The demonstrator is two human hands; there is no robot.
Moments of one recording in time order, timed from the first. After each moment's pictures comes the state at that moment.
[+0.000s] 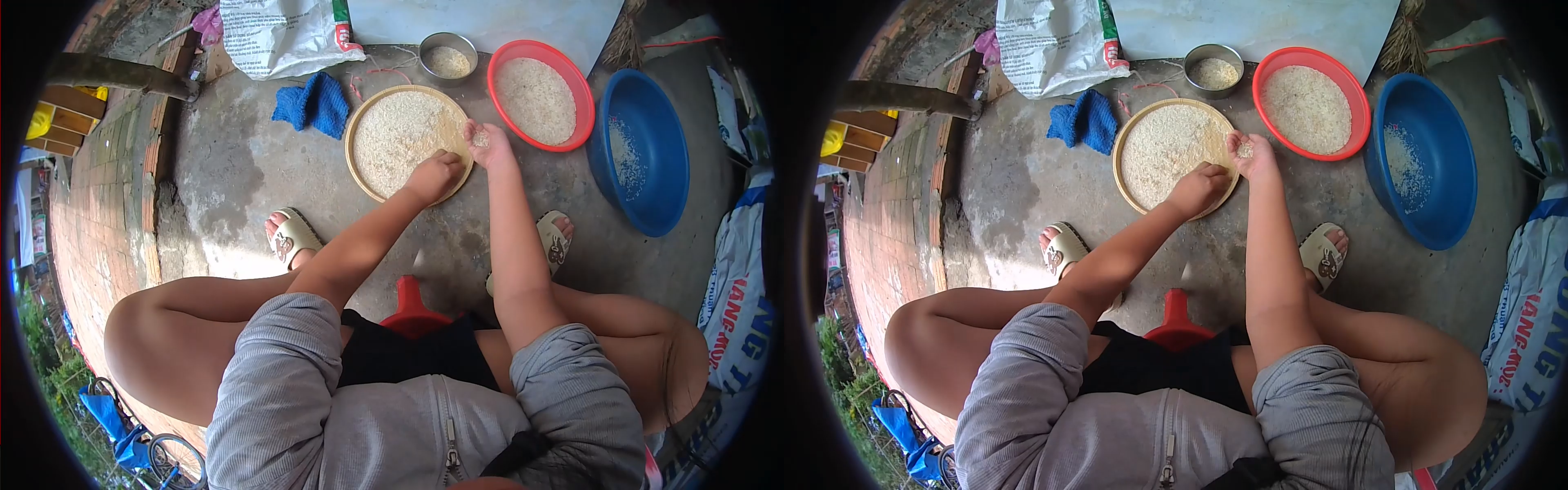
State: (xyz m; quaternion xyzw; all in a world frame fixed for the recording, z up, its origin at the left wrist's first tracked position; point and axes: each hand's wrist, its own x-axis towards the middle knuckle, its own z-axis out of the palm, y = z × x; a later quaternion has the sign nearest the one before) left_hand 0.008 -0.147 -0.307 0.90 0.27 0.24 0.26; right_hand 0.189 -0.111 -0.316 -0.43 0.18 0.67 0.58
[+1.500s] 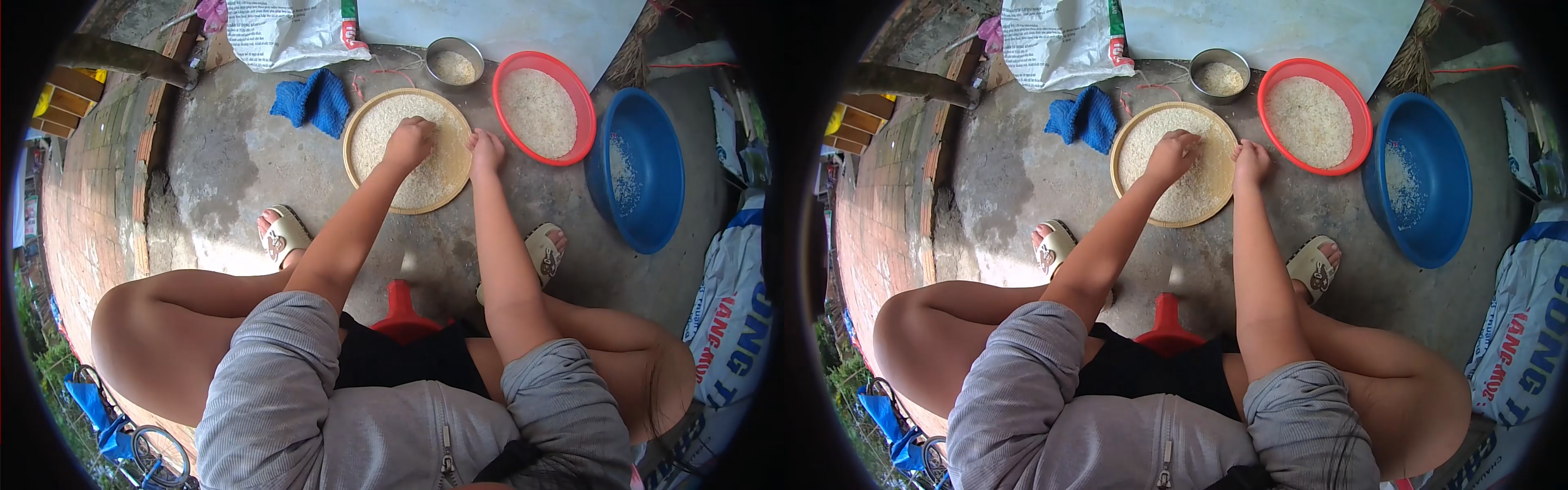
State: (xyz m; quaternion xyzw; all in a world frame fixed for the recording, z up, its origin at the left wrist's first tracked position) left_hand -0.011 -0.080 -0.298 0.80 0.48 0.25 0.26; right_hand 0.157 -0.114 -0.326 -0.66 -0.07 0.43 0.61
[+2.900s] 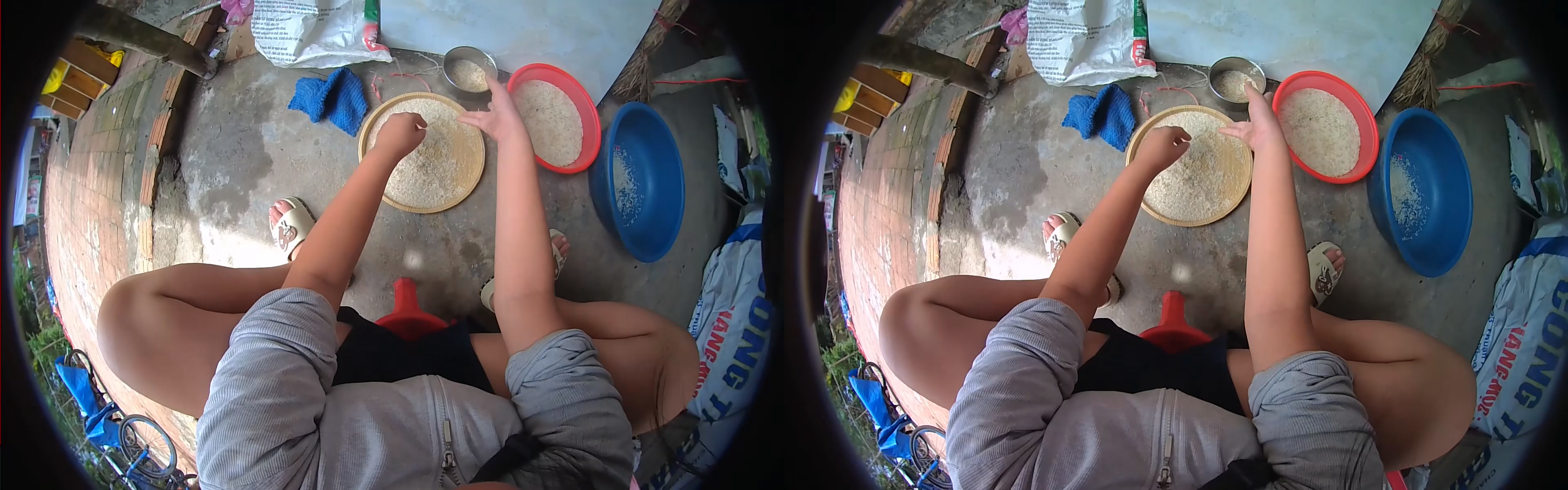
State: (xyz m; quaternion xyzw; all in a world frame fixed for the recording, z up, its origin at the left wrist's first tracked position) left_hand -0.053 -0.059 -0.272 0.78 0.52 0.17 0.30; right_hand 0.142 -0.054 -0.174 -0.59 -0.09 0.64 0.48
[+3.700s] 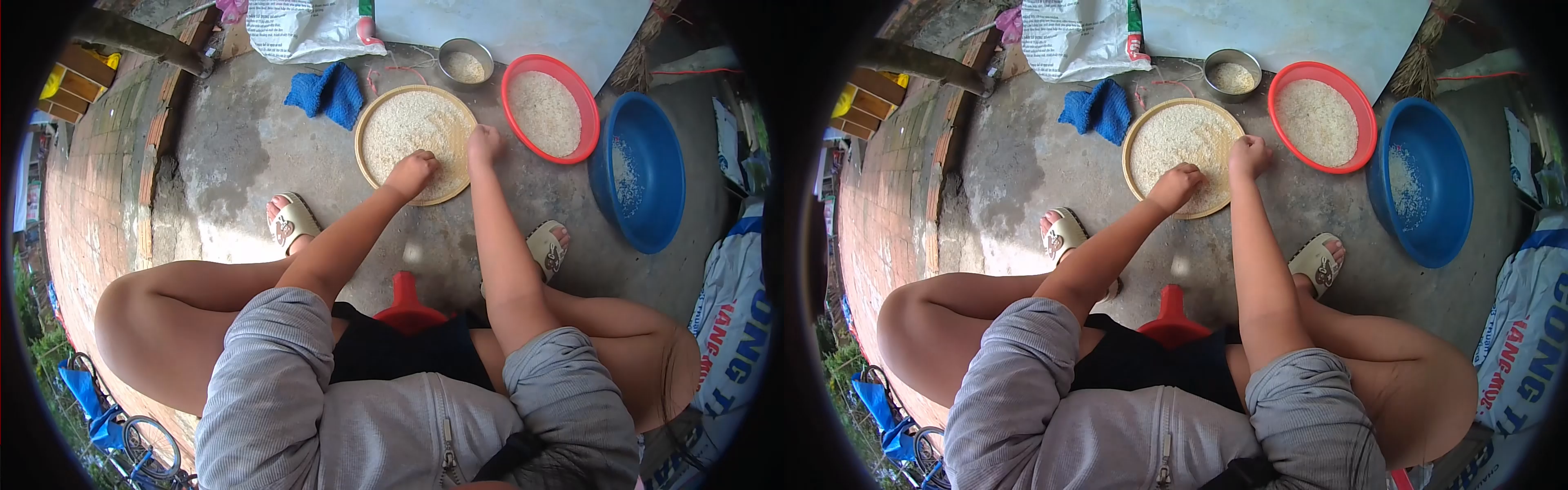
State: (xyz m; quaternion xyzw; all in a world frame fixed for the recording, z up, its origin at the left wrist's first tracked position) left_hand -0.040 -0.144 -0.309 0.88 0.36 0.20 0.25; right_hand 0.147 -0.099 -0.369 -0.79 -0.27 0.28 0.47
